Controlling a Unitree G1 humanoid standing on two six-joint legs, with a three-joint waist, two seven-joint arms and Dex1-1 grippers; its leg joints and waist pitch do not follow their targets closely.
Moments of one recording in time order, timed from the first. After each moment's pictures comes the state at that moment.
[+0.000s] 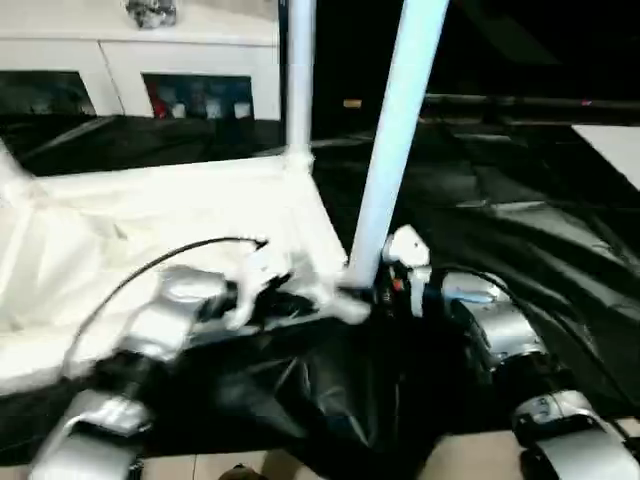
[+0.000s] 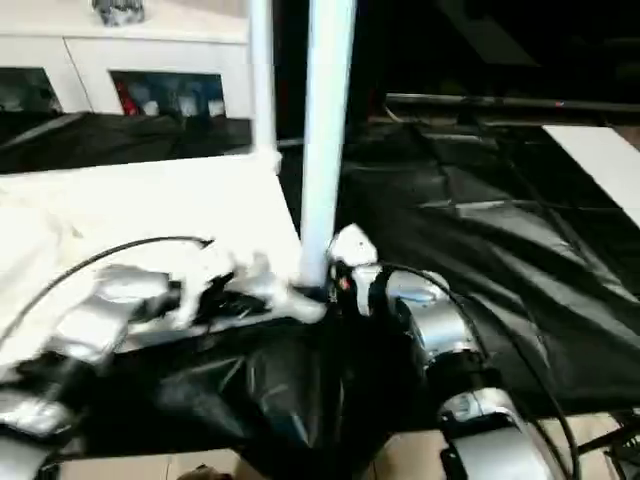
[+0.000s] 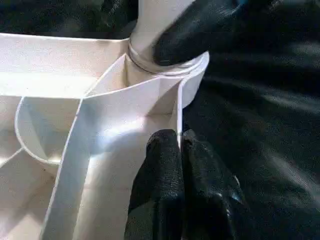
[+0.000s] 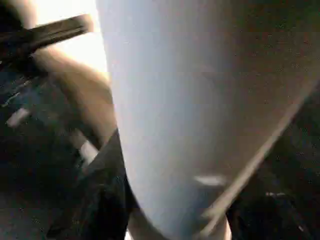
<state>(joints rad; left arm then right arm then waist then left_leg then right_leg) -0.57 0.28 -0.22 0.58 0.02 0.21 -1.02 -0.60 -0.15 0.09 0.77 0.03 0.01 0.81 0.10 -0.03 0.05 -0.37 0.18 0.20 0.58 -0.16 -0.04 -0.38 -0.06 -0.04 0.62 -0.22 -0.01</state>
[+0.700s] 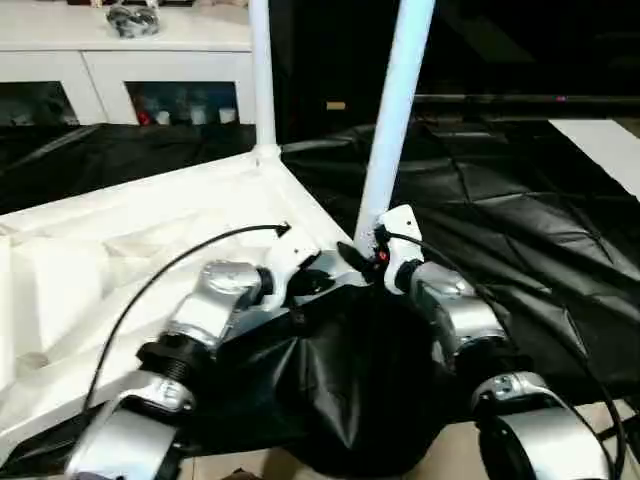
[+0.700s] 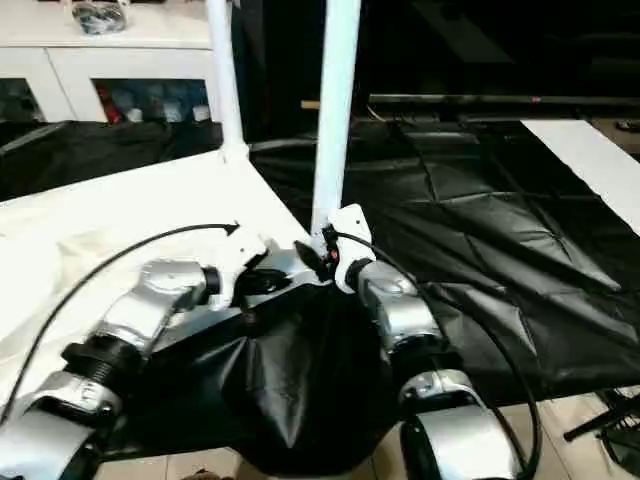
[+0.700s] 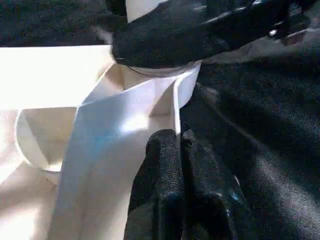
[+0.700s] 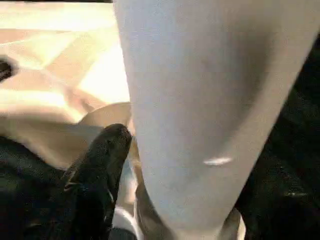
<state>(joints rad) -0.61 0.24 -0.21 0.64 0.04 0.18 -0.93 -0.64 -0.08 0.02 0.82 0.06 0.05 0.69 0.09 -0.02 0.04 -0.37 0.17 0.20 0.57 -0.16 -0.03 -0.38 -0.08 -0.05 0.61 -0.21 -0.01</state>
